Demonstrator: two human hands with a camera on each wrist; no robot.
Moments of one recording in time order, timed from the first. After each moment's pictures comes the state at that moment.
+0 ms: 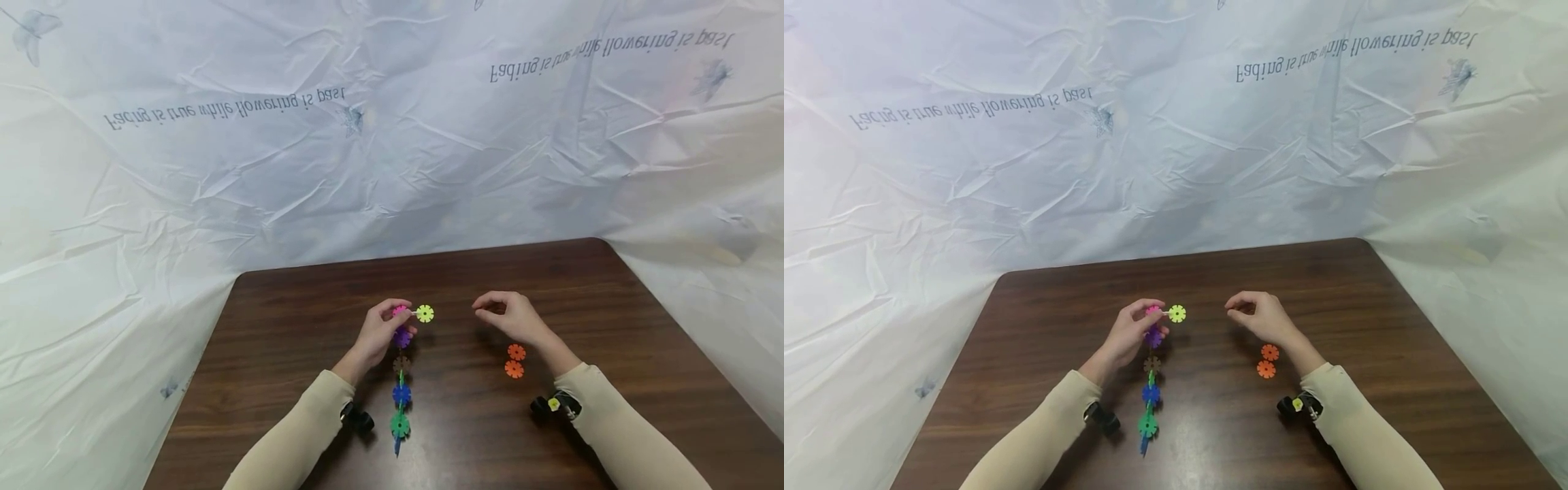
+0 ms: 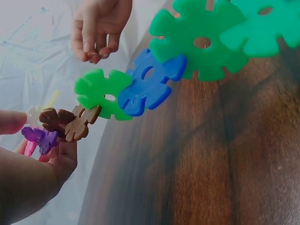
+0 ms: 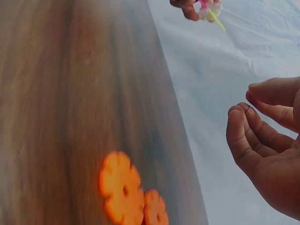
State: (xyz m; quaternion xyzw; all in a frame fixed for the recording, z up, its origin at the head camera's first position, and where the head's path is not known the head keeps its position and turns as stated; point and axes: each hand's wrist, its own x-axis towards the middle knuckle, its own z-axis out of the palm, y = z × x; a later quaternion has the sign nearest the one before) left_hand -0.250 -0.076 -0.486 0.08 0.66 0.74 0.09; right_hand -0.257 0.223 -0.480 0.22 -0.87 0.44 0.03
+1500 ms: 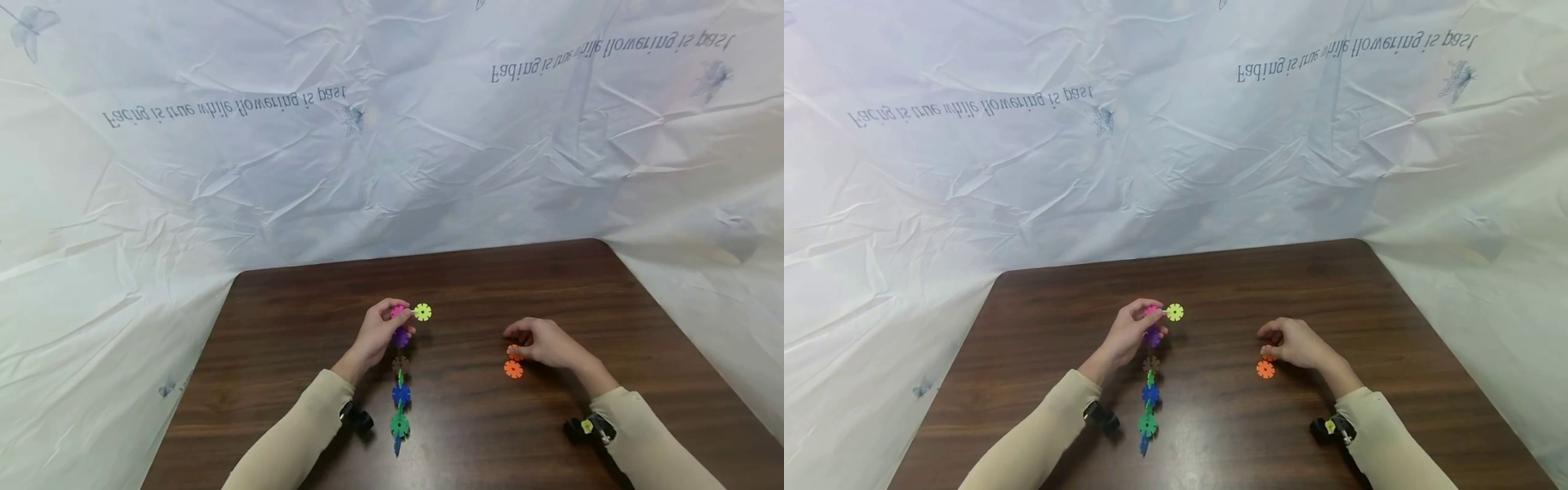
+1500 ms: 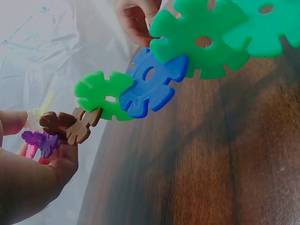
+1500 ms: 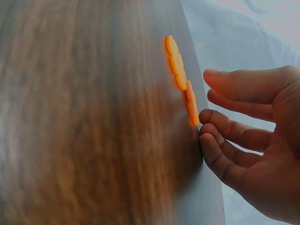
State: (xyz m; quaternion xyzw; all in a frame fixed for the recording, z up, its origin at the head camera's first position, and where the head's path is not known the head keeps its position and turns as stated) left_hand -0.252 -0.076 -0.487 0.06 0.66 0.74 0.10; right_hand -0.232 0.278 -0.503 0.21 -0.93 0.29 -0.05
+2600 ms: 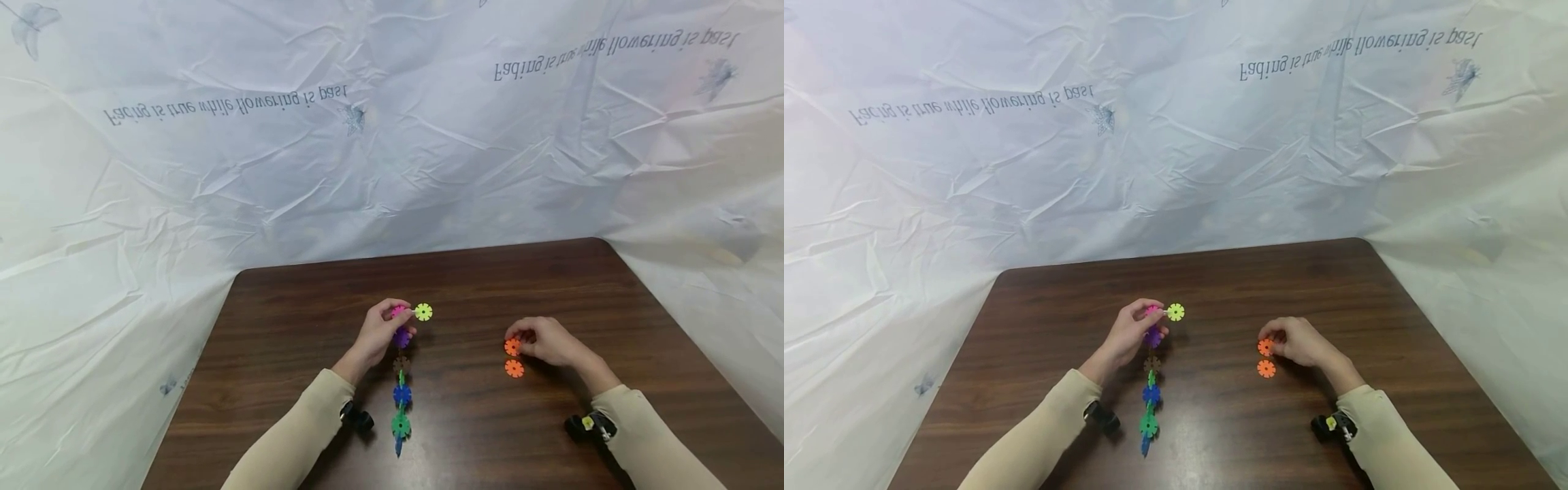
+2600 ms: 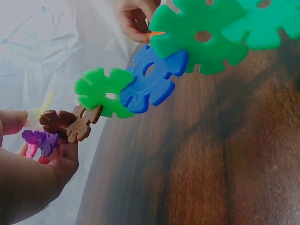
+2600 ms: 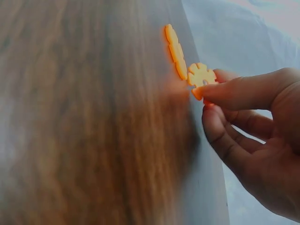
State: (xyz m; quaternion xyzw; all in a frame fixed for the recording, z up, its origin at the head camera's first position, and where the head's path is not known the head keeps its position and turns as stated) left_hand -0.252 -0.080 -0.487 0.07 0.66 0.74 0.11; right_hand -0.236 0.280 -0.504 0.23 -0.93 0.29 -0.03
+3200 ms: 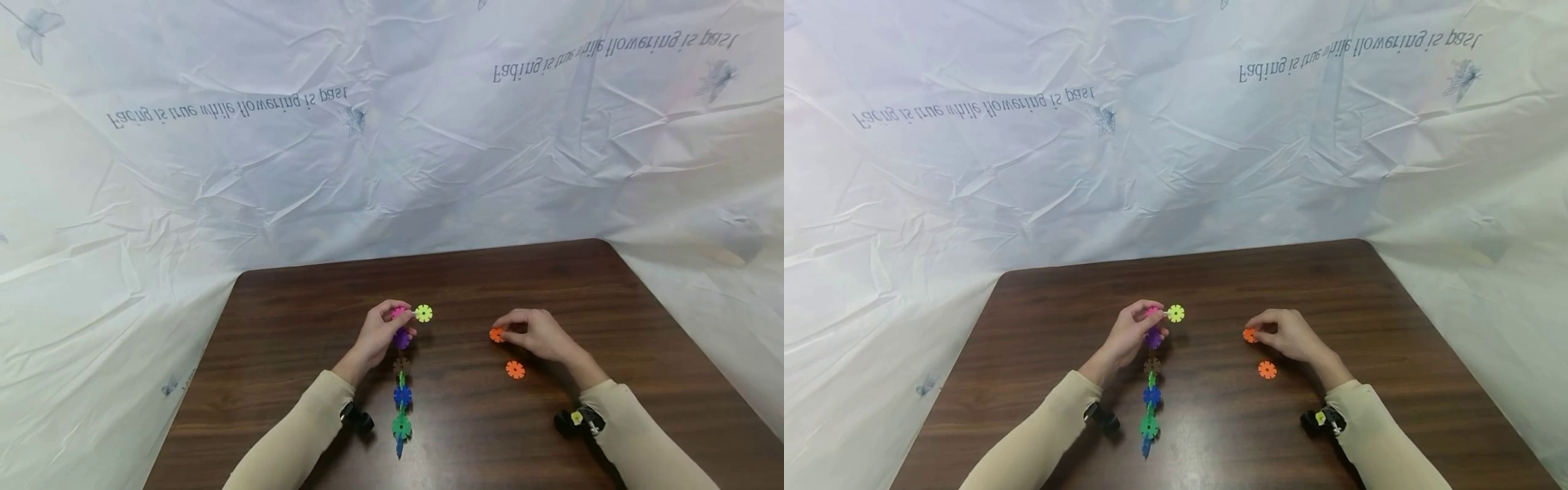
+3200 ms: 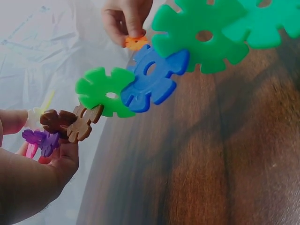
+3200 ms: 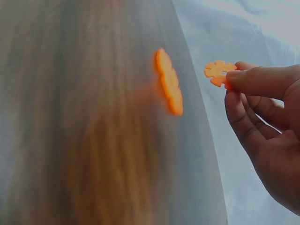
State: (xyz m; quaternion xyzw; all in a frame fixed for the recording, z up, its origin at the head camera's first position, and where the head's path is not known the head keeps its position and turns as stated) left_hand -0.246 -0.078 -0.487 0.08 0.66 0.74 0.10; right_hand -0.243 0.265 -0.501 0.25 -0.91 0.33 0.04
